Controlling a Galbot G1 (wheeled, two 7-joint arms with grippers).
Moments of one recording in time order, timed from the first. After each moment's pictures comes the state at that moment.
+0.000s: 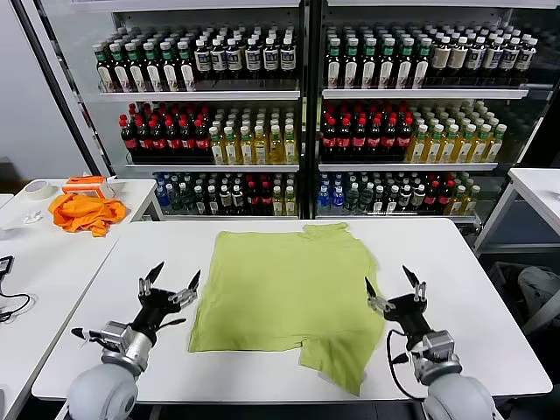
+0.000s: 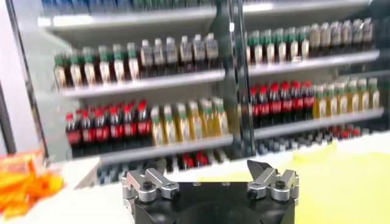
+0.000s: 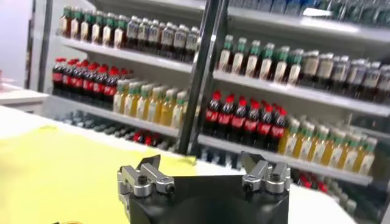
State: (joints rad) left arm 1.45 -1.00 -0.47 -2.07 -0.50 0.29 -0.11; right arm -1.57 0.92 0.37 2.15 0.36 -0.19 0.22
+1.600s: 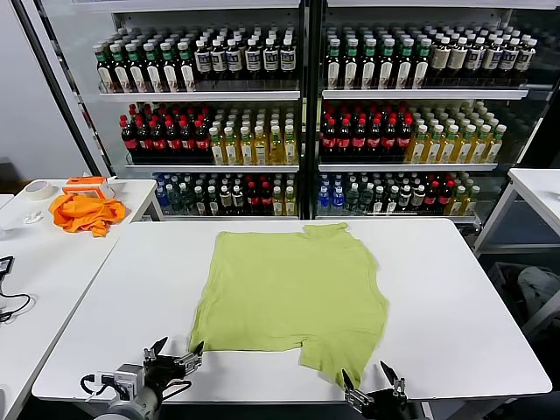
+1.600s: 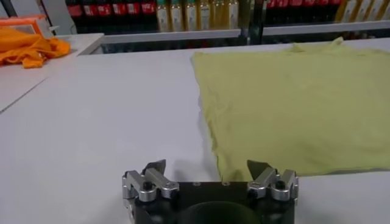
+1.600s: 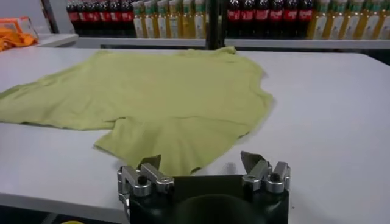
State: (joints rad) left arm 1.55 -1.01 -0.42 -2.09 -0.56 0.49 -0.27; right arm -1.68 0.97 0.19 2.17 0.47 -0.23 0.42
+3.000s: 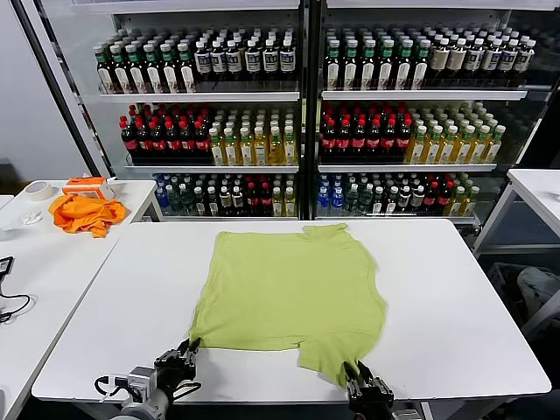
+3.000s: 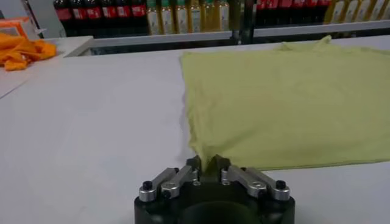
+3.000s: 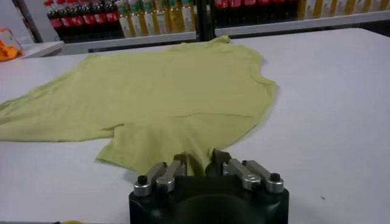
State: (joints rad) left arm 1.52 -1.05 -0.38 -2.05 -0.49 0.48 -0.22; right arm -1.61 0.99 0.14 2.15 0.56 -0.28 0.48
